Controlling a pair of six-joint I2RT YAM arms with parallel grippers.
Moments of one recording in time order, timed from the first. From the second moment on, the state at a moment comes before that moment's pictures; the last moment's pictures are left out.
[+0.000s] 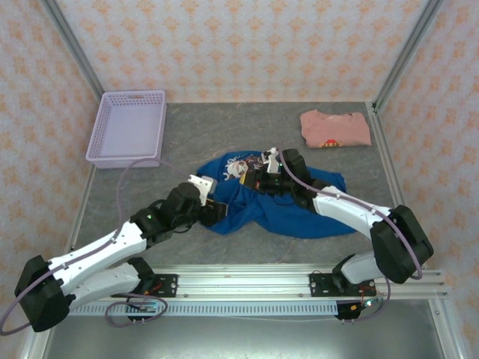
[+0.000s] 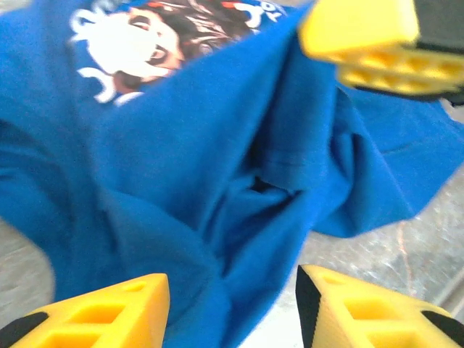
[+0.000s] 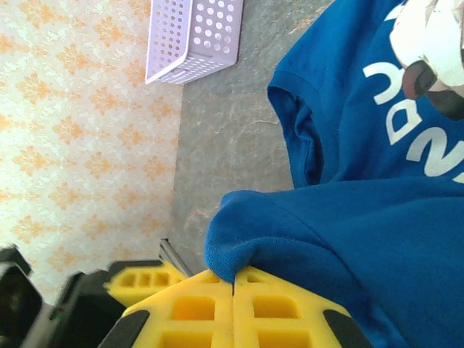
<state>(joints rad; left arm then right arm) -0.75 0.97 0.60 -0.29 0.01 -0.44 0.60 1.40 0.80 0.11 -0.56 0.99</state>
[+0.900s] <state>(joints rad) -0.74 1.24 0.82 -0.15 0.17 -0.46 0.56 1.29 0.85 -0.18 -0.42 0.85</state>
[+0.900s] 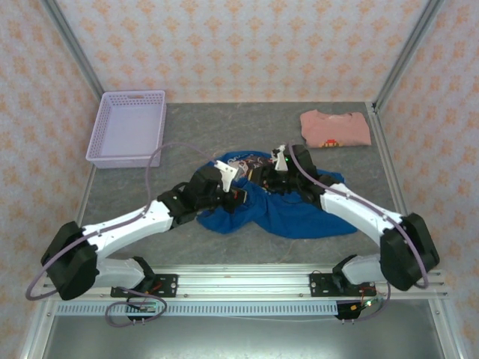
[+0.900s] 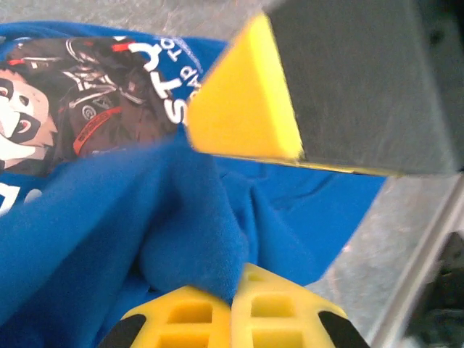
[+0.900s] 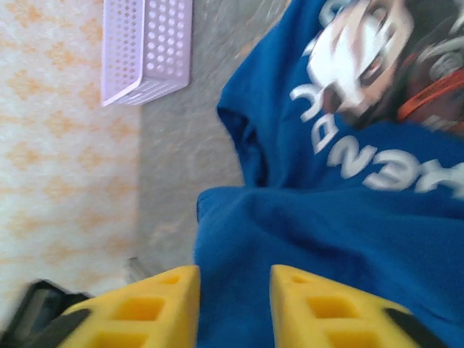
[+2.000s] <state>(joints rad) -0.65 1.23 1.17 -0.57 0.39 -0.81 0.78 0.99 0.73 -0.49 0.08 0.41</state>
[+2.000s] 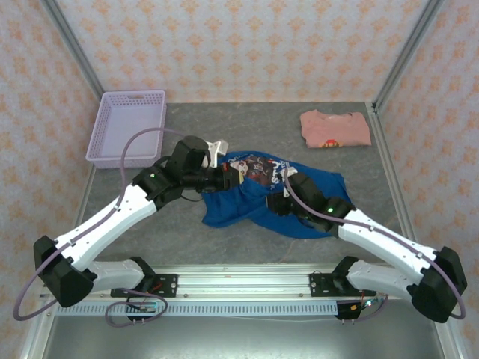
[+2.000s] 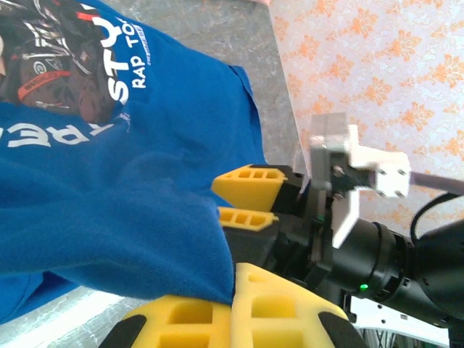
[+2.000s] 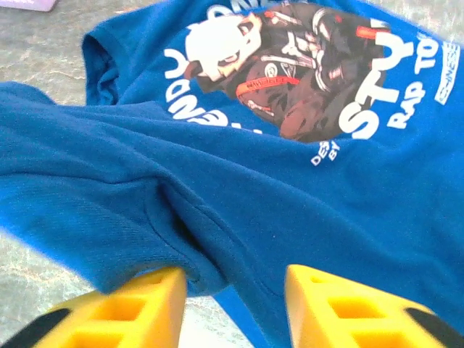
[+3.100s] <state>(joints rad) -0.59 1.26 1.18 -0.57 0.31 -0.77 0.70 1.10 0.72 -0.07 -0.34 0.53</state>
